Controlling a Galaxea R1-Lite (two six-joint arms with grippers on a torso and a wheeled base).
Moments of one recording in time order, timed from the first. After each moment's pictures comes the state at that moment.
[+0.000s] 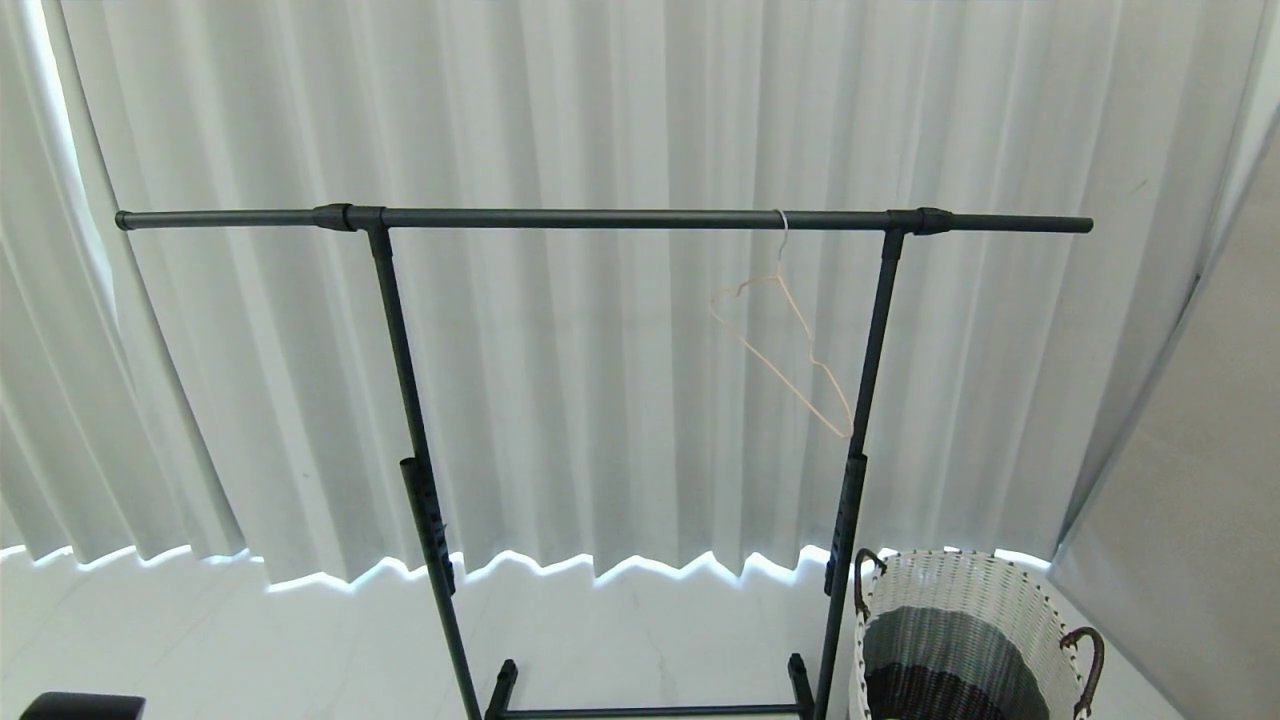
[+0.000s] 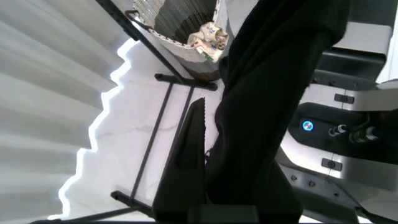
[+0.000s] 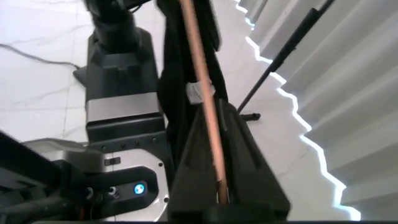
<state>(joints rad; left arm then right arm) -1.16 1.22 -0.50 -0.10 -0.01 0.24 1.41 1.26 -0.41 -0.55 -0.02 -0.05</state>
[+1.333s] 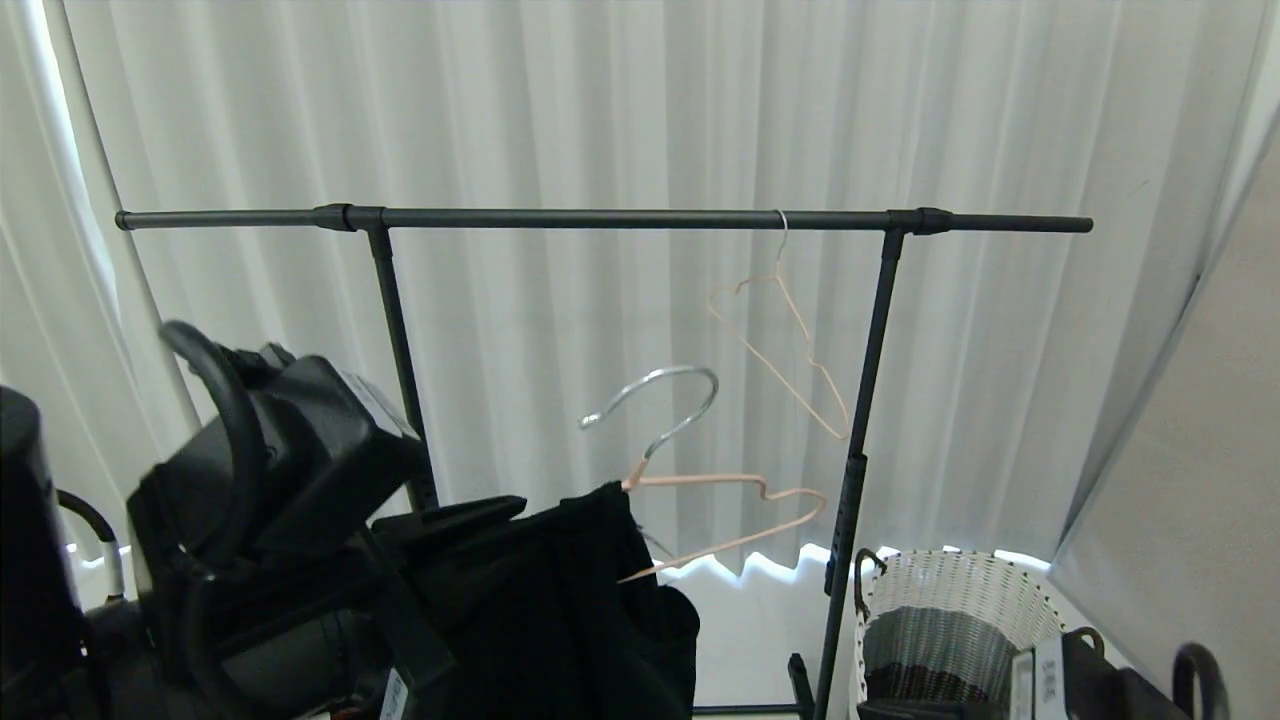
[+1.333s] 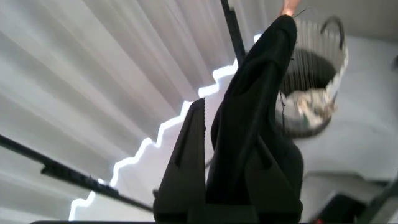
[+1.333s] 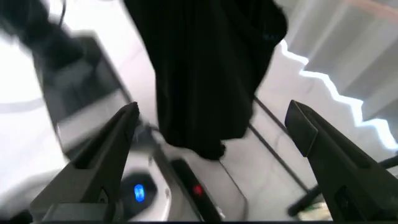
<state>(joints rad) -0.89 1.20 -0.67 -0.19 0.21 0.23 1.30 1.35 -0.36 -0.60 -0.17 0.29</state>
